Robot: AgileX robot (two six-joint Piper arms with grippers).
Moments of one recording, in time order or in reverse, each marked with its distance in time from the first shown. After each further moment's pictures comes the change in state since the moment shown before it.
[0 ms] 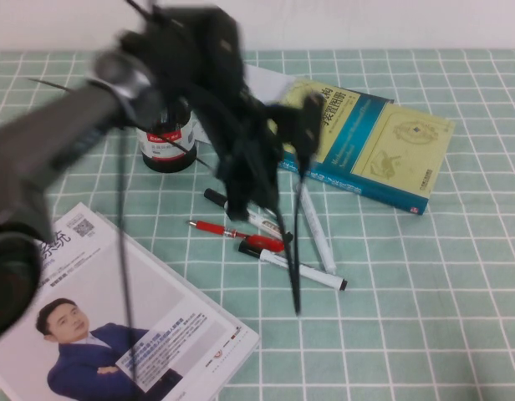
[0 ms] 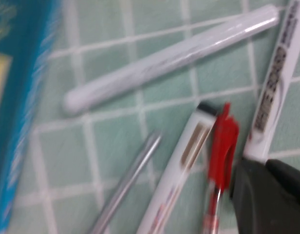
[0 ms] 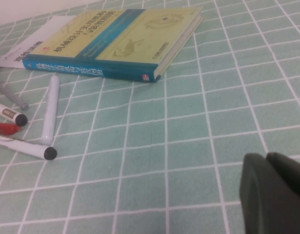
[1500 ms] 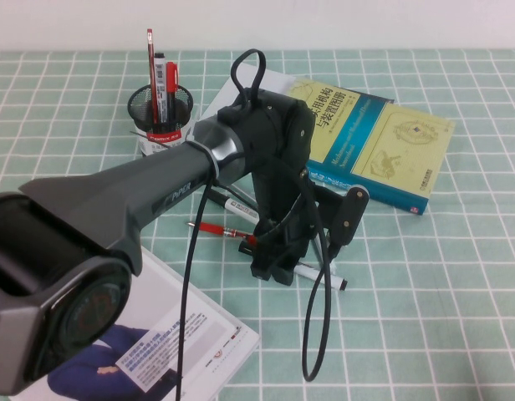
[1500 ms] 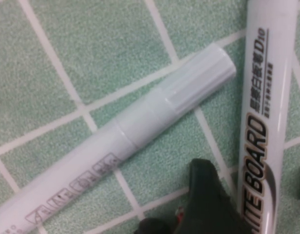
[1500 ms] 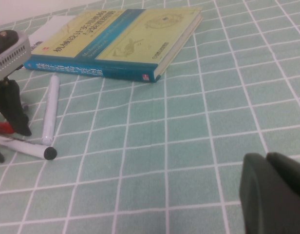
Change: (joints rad) right arm 0.000 0.000 0.000 0.000 0.000 0.000; left arm -0.133 0.174 -0.002 0.103 0.000 0.100
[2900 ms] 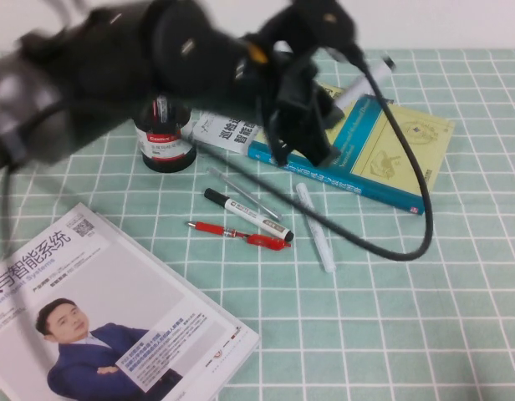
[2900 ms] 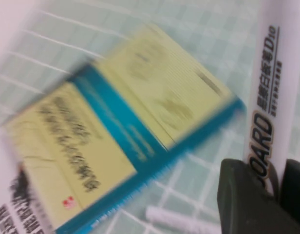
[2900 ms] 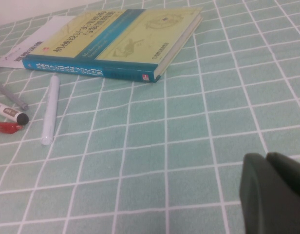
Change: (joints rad) right arm 0.000 0.000 0.000 0.000 0.000 0.000; left arm 0.031 -0.548 0.369 -0.259 -0.640 -0.644
